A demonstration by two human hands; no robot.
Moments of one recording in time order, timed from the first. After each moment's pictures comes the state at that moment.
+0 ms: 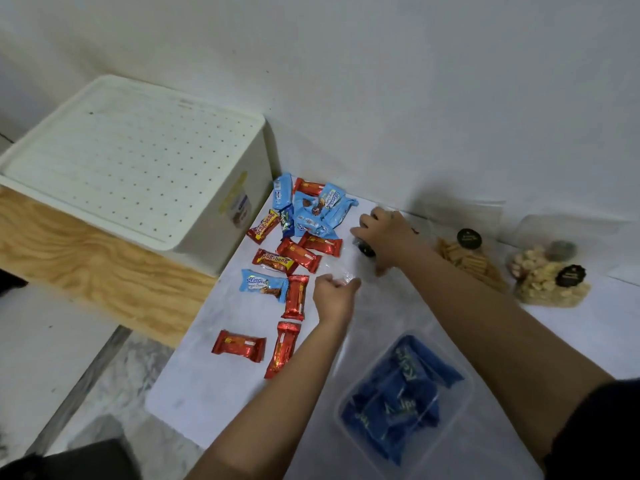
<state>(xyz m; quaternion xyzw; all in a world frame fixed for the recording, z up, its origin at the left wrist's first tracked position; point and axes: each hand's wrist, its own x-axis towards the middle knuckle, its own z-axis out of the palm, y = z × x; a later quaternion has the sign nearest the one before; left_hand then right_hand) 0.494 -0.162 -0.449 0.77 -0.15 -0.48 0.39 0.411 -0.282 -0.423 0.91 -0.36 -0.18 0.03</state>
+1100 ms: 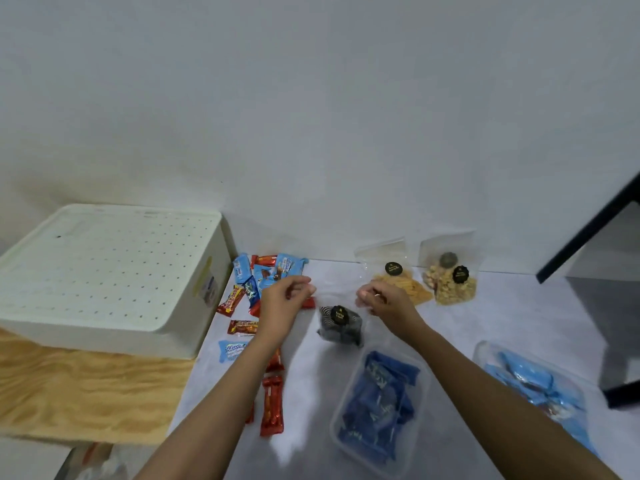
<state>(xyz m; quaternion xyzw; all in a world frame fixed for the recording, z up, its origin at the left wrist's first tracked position) 0.553 -0.167 -0.365 0.59 -0.57 -0.39 0.43 0.340 -0.162 -0.373 0.62 -0.56 0.35 -0.42</state>
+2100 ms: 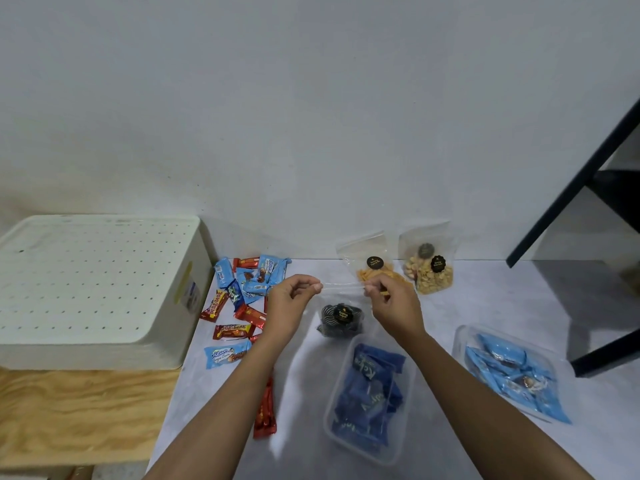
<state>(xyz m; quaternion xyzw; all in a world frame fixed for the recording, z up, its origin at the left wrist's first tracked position) 0.525 -0.163 -0.366 0.52 -0.54 -0.47 0.46 0.331 -0.132 -0.369 0.59 -0.67 0.39 -0.23</state>
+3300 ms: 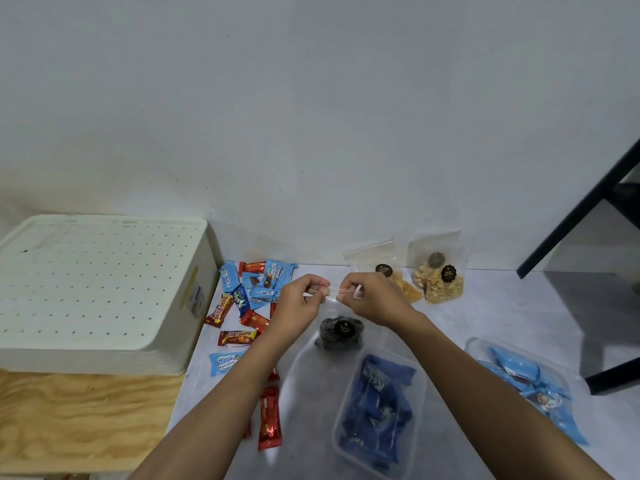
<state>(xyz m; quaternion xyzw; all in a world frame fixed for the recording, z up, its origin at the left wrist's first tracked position) 0.528 -0.177 -0.353 0.54 -0.64 -0.39 0.39 0.367 -0.165 -0.317 0.70 -0.65 0.15 -0.26</state>
